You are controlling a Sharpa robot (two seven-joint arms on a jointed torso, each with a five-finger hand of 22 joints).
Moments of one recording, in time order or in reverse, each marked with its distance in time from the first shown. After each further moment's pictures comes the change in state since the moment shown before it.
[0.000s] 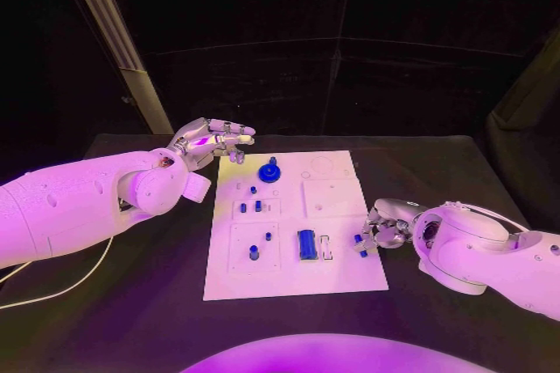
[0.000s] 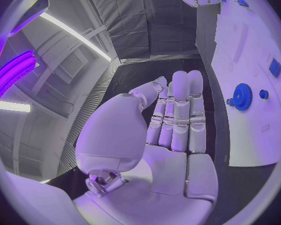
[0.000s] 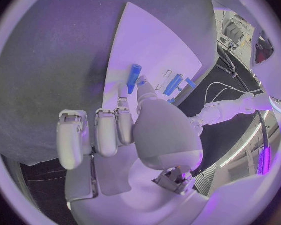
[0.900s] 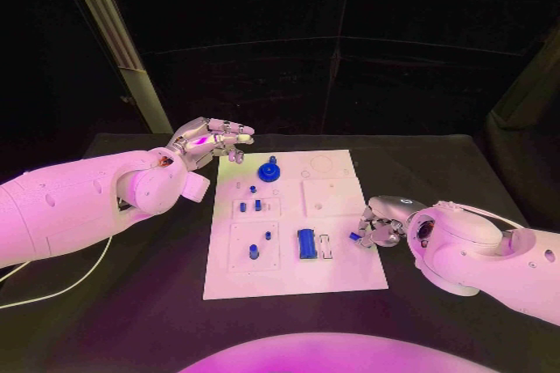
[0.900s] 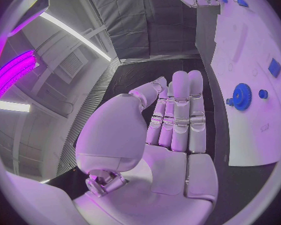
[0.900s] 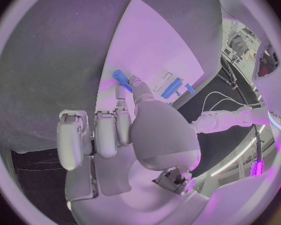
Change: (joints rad) left arm 0.000 -0.001 -0.001 0.000 0.000 0.002 -0.002; left_hand -0.004 0.004 0.000 0.000 0.000 0.000 0.000 0.000 0.000 0.000 0.000 0.000 0.000 0.000 0.000 -0.004 -0.001 0.000 0.000 0.000 0.000 -0.001; right arm -0.005 0.013 0.002 0.020 -0.110 0.001 -0.025; right_hand 0.034 0.081 0.036 -0.116 0.286 0.016 0.000 -0.009 -0.097 -0.002 0.002 -0.007 0.073 0.000 0.000 0.005 0.000 0.000 0.000 0.000 0.000 0.000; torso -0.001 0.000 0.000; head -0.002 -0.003
